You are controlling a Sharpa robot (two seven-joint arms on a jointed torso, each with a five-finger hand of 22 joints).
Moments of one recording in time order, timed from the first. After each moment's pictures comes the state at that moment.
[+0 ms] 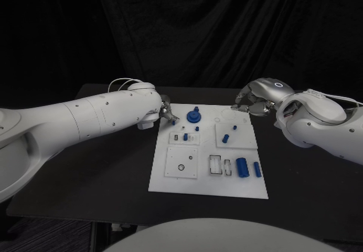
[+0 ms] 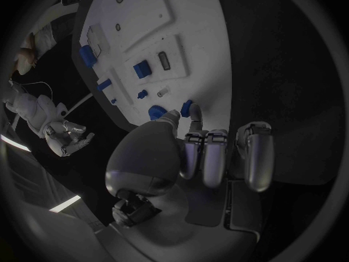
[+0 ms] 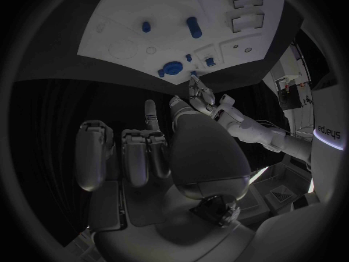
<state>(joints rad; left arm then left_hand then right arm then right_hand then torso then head) 1.33 -0.42 -0.21 1.04 -1.08 0.13 -0.51 1.22 0.09 0.06 0.27 0.27 0.91 0.06 0.23 1.24 1.47 -0.01 1.57 1.31 1.47 -0.05 1.57 1.31 0.04 1.45 0.06 1.45 1.31 1.38 -0.93 -0.25 1.60 -1.59 -0.44 -0.23 1.29 -0.02 0.10 0.29 0.16 0.98 0.10 0.12 0.43 1.47 0.02 1.57 1.31 1.46 -0.04 1.57 1.31 0.02 1.47 0.07 1.40 1.31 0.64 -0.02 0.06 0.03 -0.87</state>
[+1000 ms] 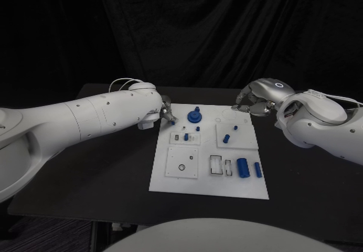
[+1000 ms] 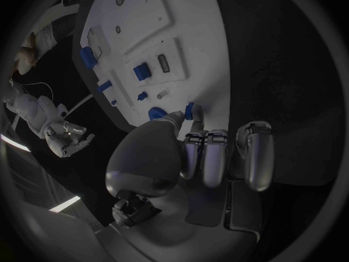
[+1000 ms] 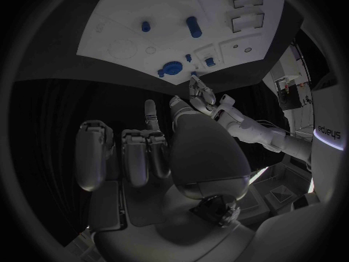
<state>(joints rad) 1.33 -0.43 -0.21 1.04 -1.08 0.15 -0.51 1.27 0.06 0.19 0.26 0.27 0.92 0.06 0.20 1.24 1.47 -0.01 1.57 1.31 1.47 -0.05 1.57 1.31 0.04 1.45 0.06 1.44 1.31 1.38 -0.93 -0.25 1.60 -1.59 -0.44 -0.23 1.29 -0.02 0.10 0.29 0.16 0.99 0.11 0.12 0.43 1.47 0.02 1.57 1.31 1.46 -0.04 1.57 1.31 0.02 1.47 0.07 1.40 1.31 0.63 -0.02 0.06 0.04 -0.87</state>
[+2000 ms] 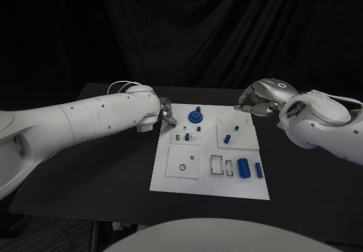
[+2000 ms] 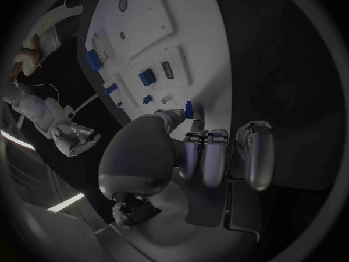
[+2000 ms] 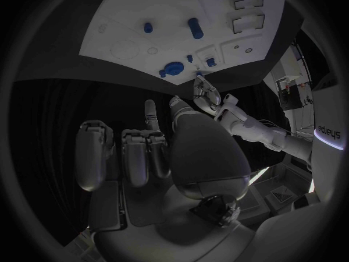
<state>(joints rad) 1.32 -0.48 -0.21 1.12 -1.08 0.12 -0.48 1.20 -0.06 0.50 0.21 0.26 0.99 0.05 0.17 1.23 1.47 -0.01 1.57 1.31 1.47 -0.05 1.57 1.31 0.04 1.45 0.06 1.43 1.31 1.38 -0.93 -0.25 1.60 -1.59 -0.44 -0.23 1.29 -0.02 0.10 0.29 0.16 0.99 0.11 0.12 0.43 1.47 0.02 1.57 1.31 1.46 -0.04 1.57 1.31 0.02 1.47 0.07 1.40 1.31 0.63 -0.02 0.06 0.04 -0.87</state>
